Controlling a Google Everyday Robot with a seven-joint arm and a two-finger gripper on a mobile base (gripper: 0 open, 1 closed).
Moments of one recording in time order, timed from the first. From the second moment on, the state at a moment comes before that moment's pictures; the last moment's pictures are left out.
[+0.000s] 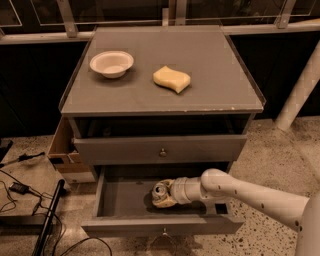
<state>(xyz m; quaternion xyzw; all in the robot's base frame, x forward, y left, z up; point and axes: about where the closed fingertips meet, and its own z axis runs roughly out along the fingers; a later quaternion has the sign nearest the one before) 0.560 -0.019 0.413 -0.57 0.69 0.25 0.38</state>
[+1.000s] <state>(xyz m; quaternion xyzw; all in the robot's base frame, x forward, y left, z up) 0.558 -0.016 0.408 -0.57 0.69 0.25 0.38</state>
